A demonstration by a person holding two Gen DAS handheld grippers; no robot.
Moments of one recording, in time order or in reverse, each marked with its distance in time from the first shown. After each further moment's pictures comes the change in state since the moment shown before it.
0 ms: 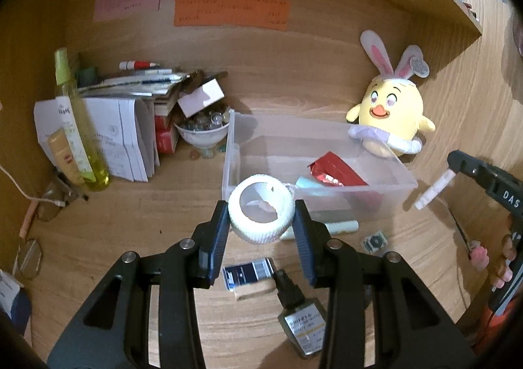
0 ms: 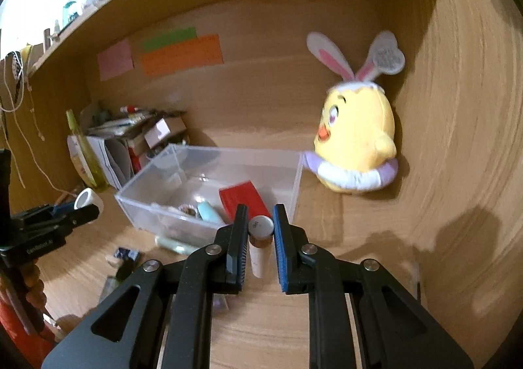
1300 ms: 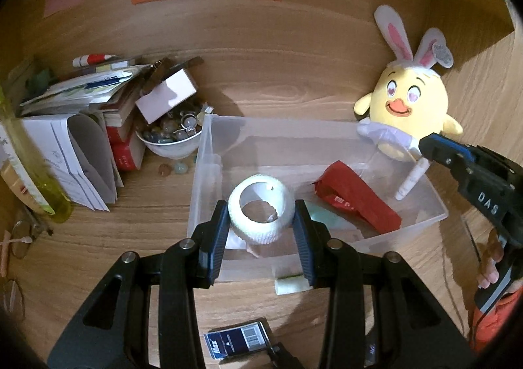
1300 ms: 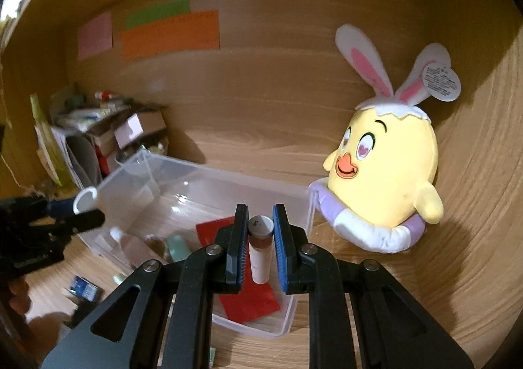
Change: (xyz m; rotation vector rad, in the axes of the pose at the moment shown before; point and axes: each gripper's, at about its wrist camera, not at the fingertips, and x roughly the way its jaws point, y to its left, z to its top) left arm 0.089 -0.007 0.041 0.028 0.111 -0.027; right arm 0.095 0.011 0.040 -0.121 0.055 -0.071
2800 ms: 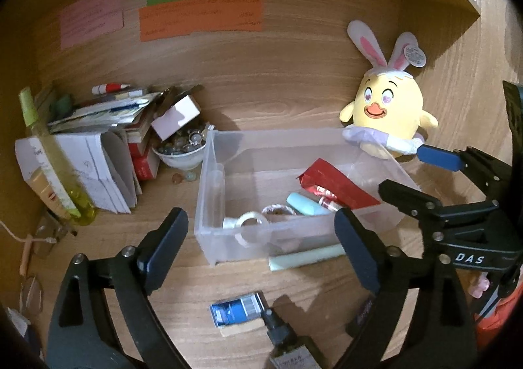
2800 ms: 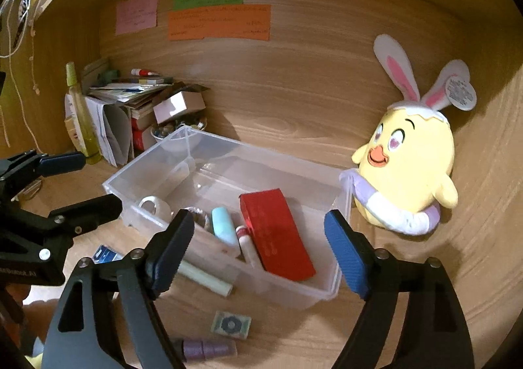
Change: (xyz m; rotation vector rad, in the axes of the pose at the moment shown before) left arm -0.057 -0.021 -0.021 0.063 -0.094 0.027; right arm -0.025 0.038 -0.018 -0.079 0.016 0.074
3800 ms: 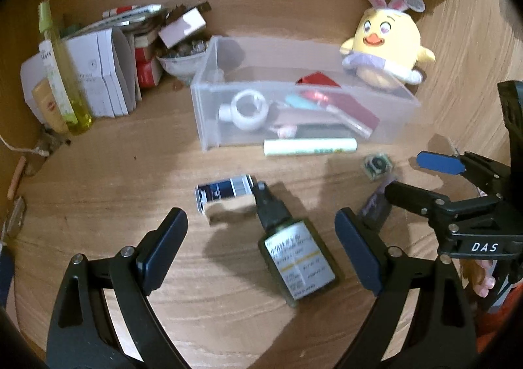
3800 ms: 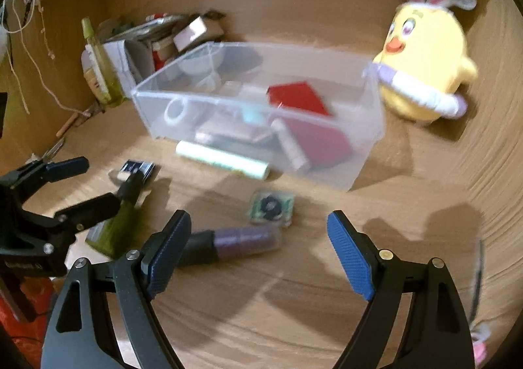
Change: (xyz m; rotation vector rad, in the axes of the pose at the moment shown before) left arm -0.006 -0.004 -0.088 -0.051 0.196 -0.002; right arm -0.004 0.012 -0.084 0.096 0.232 0.138
